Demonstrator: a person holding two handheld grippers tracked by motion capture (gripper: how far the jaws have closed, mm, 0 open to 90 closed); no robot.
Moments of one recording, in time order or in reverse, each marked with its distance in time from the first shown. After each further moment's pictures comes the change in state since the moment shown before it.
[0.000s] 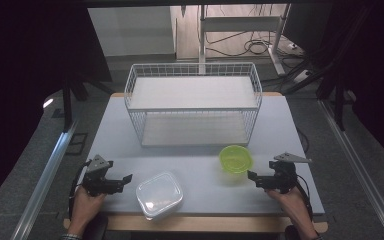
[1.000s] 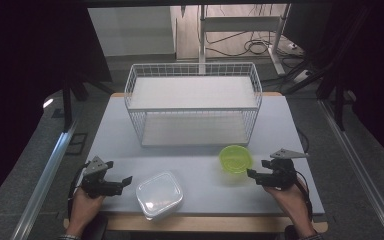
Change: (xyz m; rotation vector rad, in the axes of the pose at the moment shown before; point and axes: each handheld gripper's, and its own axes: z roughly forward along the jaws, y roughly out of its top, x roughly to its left) left arm -0.002 -0.003 -0.005 -0.036 -0.025 0.013; right arm 0.013 0.018 -0.008 0.063 0.030 -0.095
